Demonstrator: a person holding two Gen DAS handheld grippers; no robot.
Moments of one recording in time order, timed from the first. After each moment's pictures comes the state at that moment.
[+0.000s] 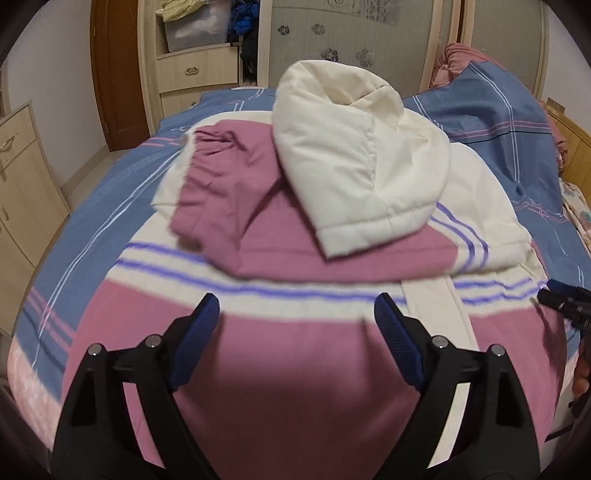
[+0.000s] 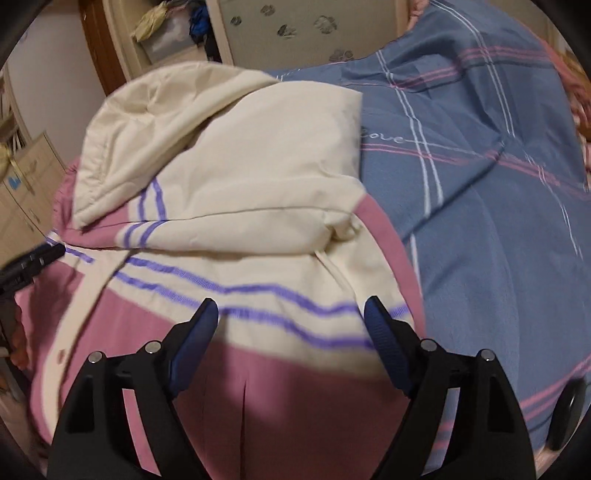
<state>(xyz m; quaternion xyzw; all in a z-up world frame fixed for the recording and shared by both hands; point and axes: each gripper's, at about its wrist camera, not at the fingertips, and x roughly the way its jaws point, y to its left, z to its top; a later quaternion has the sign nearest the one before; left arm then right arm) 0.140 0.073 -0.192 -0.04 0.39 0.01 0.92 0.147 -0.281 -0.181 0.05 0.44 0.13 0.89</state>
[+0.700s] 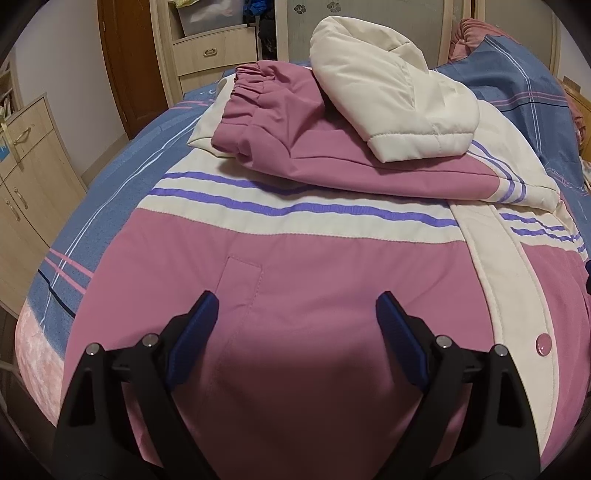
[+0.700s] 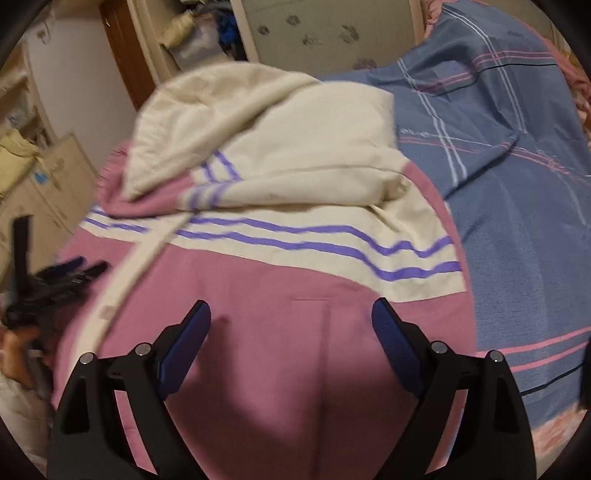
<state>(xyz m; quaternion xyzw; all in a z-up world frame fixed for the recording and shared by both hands) 0.114 0.089 -0.231 -0.02 0.43 0.05 0.90 0.103 -0.241 -0.180 0.04 0.43 0.18 0.88</state>
